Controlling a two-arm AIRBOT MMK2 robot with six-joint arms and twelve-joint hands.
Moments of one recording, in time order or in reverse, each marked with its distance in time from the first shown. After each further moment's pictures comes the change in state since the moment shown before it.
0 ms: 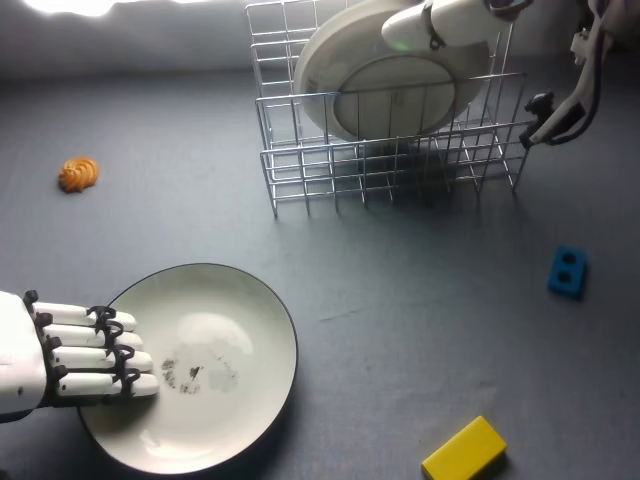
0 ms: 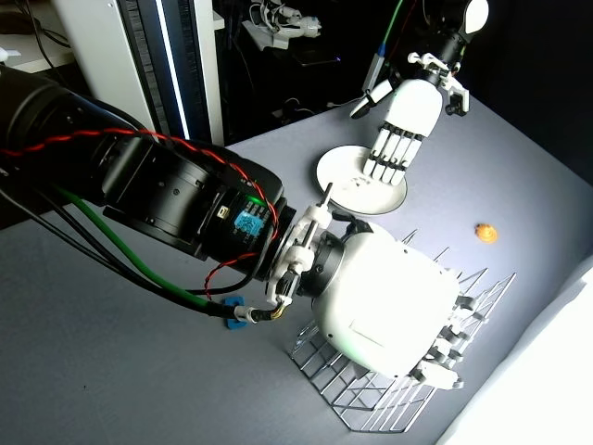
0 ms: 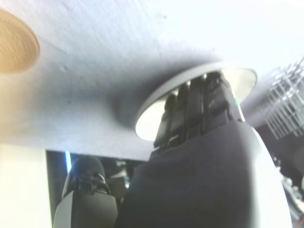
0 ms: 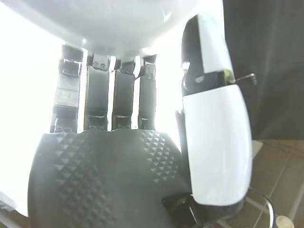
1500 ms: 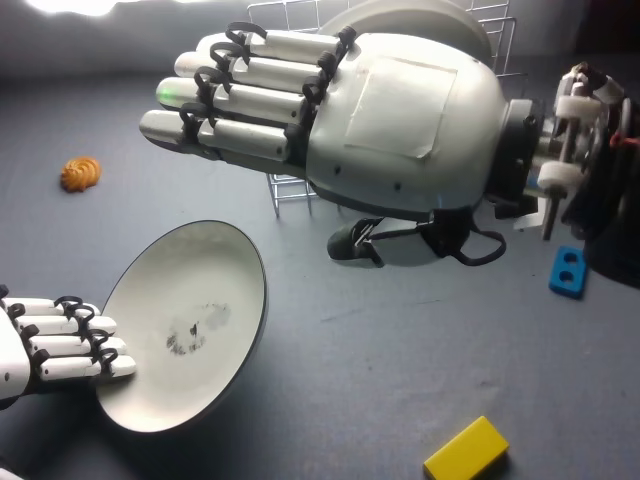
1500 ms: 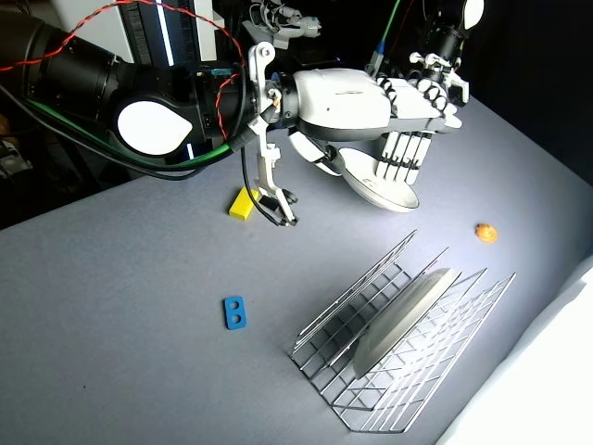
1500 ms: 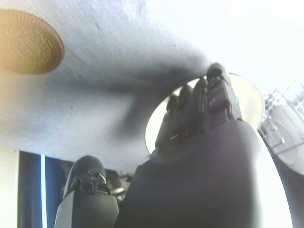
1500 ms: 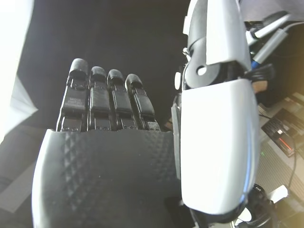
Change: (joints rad) left arm 0.079 0.022 -0.045 -0.124 0.100 0.000; right arm -0.131 0.076 -0.418 -0.667 0.230 -0.304
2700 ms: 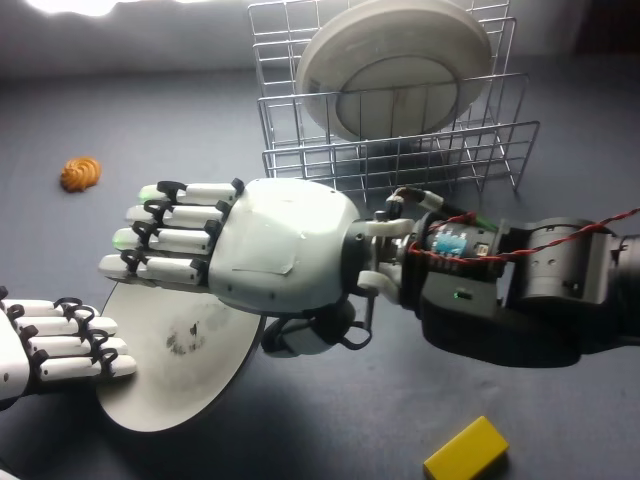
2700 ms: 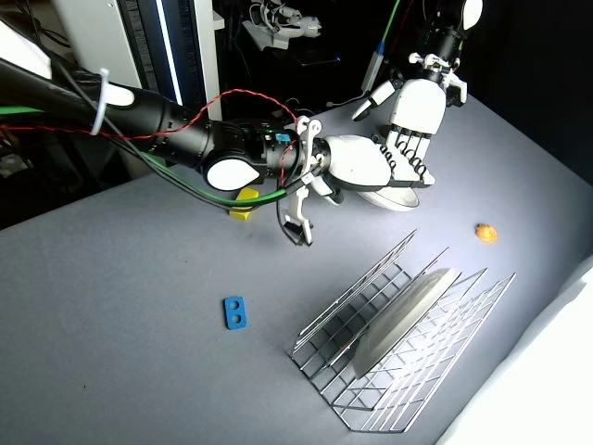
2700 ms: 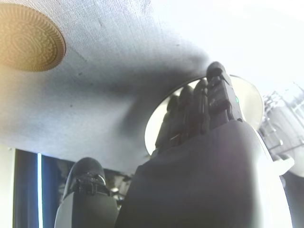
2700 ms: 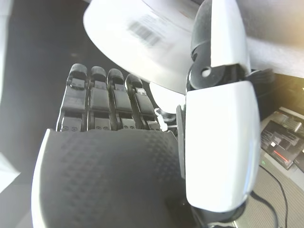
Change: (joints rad) left arm 0.014 -0.003 -0.002 -0.022 0.000 0.000; right arm -0.108 -0.324 0.240 0.078 -0.087 -0.065
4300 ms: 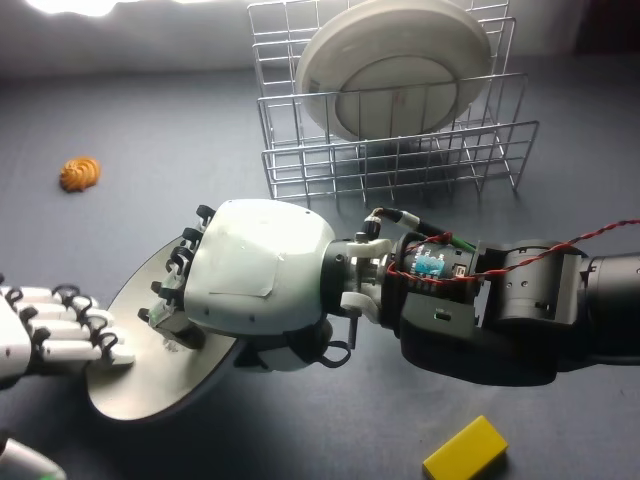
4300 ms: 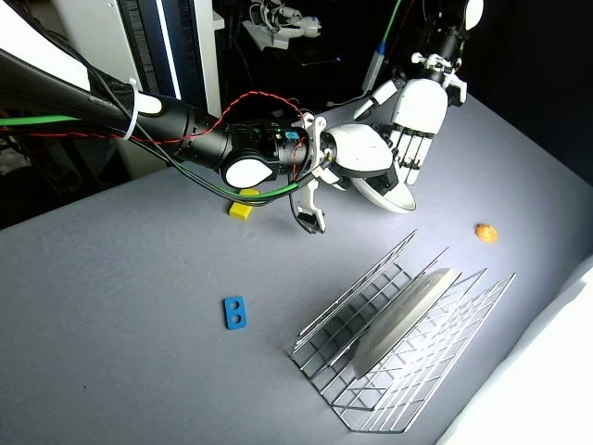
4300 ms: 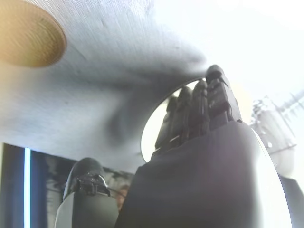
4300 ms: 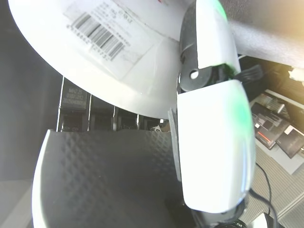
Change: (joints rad) left arm -0.046 0.000 0.032 -0.108 -0.023 -0.002; right arm -0.021 -0.069 0.038 -0.021 0.051 0.018
